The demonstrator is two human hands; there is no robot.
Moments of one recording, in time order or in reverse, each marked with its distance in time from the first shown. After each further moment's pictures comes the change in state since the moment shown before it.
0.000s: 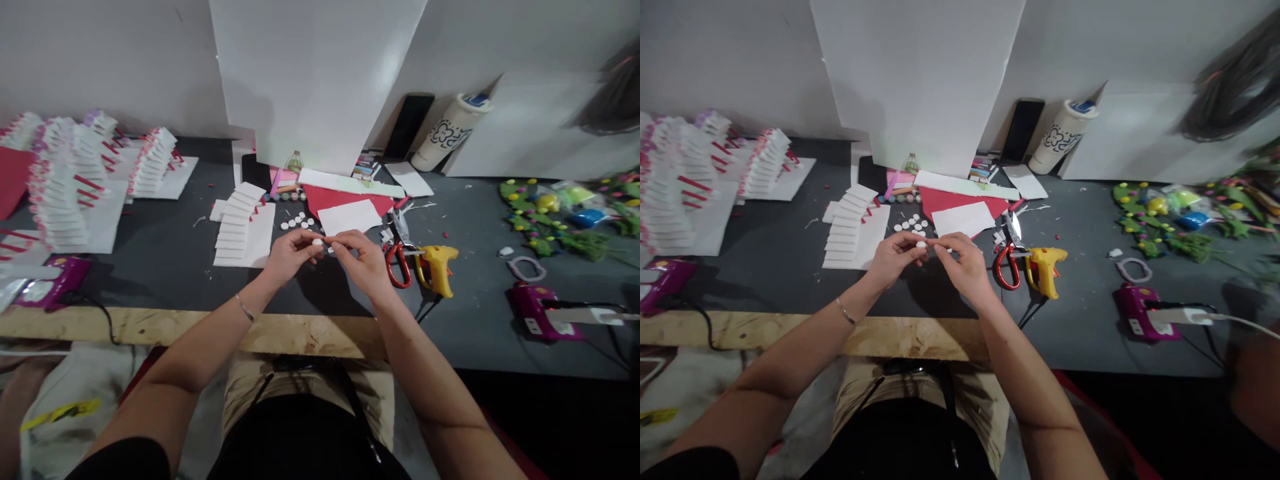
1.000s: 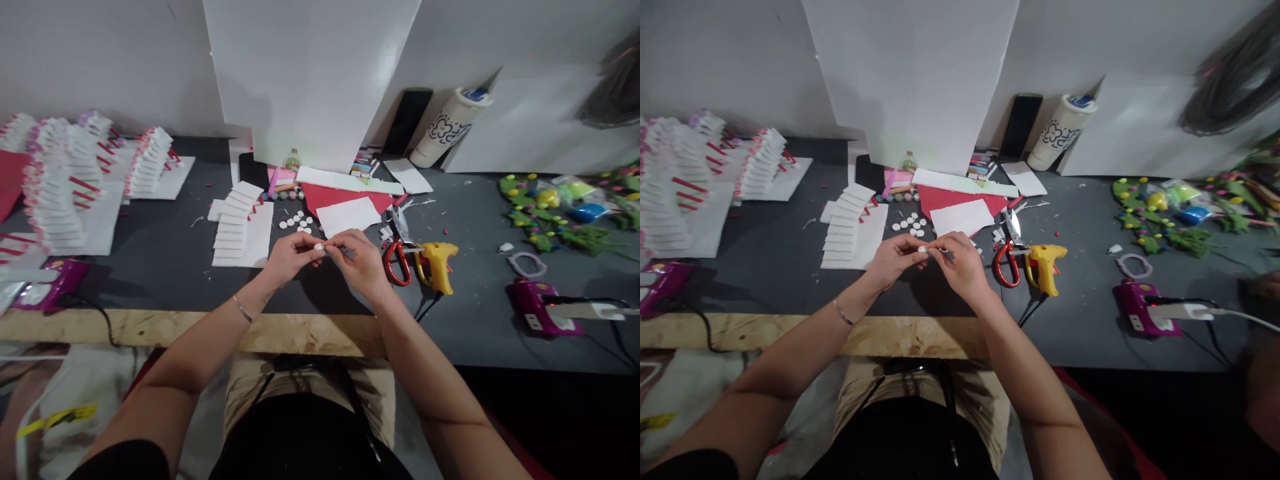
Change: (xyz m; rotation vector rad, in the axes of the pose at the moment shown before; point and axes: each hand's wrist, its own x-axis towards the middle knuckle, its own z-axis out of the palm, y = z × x) left_hand -0.003 0.001 0.001 0.048 -0.049 -0.084; right_hand 0.001 0.006 0.001 -0.174 -0.016 -0.138
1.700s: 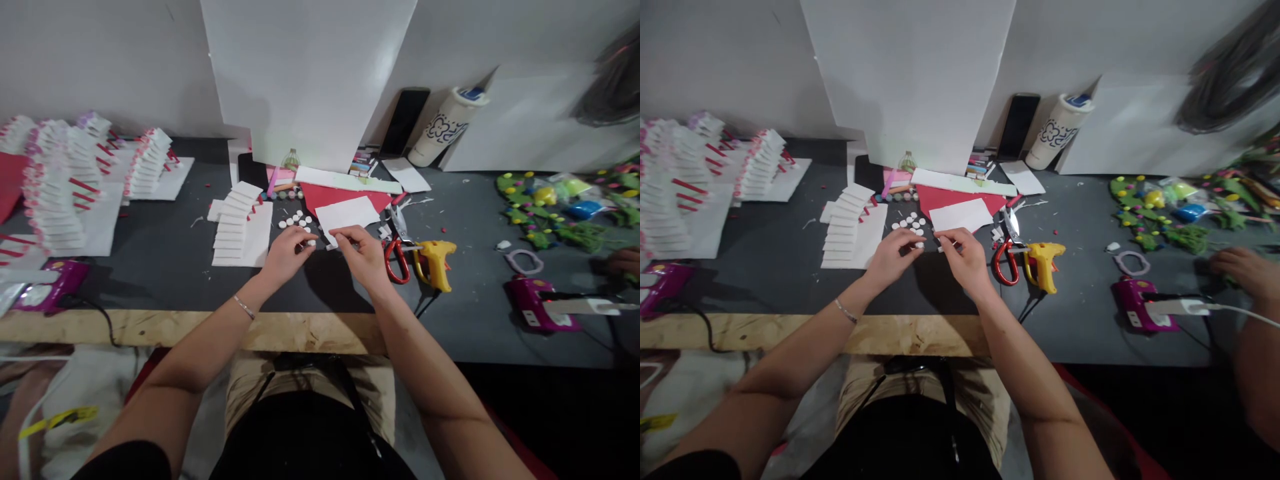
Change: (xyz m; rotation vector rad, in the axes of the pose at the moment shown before) left_hand 0.004 -0.007 -0.016 0.778 0.062 0.351; right_hand 0.002 0.004 0.001 0.150 0.111 0.238
